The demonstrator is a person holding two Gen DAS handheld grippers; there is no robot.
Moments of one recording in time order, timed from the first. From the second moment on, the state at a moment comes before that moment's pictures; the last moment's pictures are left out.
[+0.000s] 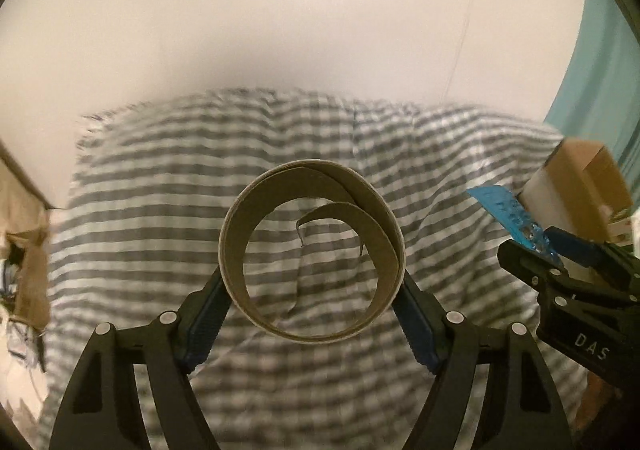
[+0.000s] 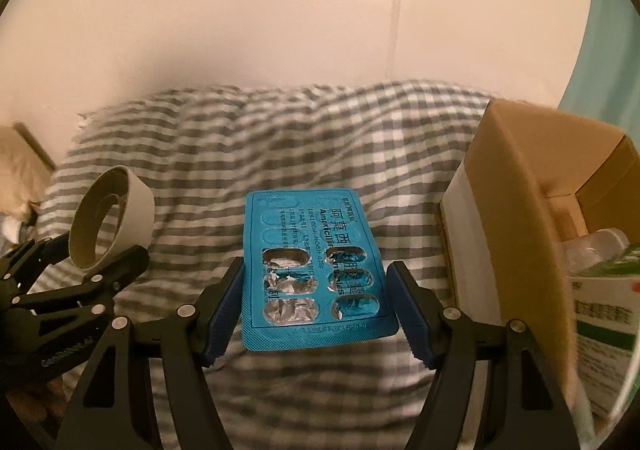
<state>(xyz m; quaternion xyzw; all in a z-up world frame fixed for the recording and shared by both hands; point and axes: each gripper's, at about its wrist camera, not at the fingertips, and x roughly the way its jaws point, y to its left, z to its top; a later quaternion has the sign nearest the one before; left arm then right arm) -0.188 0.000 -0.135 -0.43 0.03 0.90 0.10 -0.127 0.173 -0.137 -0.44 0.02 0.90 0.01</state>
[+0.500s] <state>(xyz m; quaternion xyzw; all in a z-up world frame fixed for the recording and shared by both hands) -0.032 0.043 0.056 -0.31 0.03 0.94 0.13 0.015 0.224 0.057 -0.31 -0.02 0.95 0.01</state>
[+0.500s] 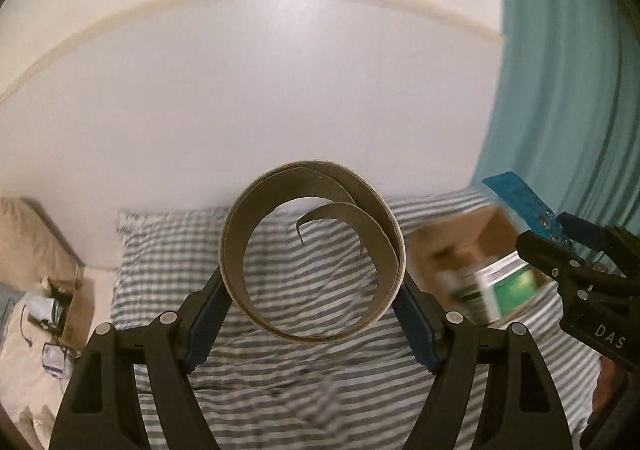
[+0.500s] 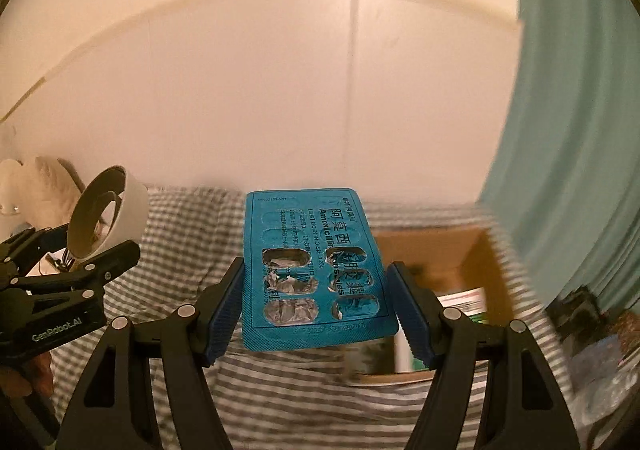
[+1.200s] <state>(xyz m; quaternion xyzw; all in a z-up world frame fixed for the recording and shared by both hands) -0.039 0.194 0.031 -0.31 0.05 0.93 0.19 -0.002 0.345 0.066 -0.34 -0.07 0.94 0.05</state>
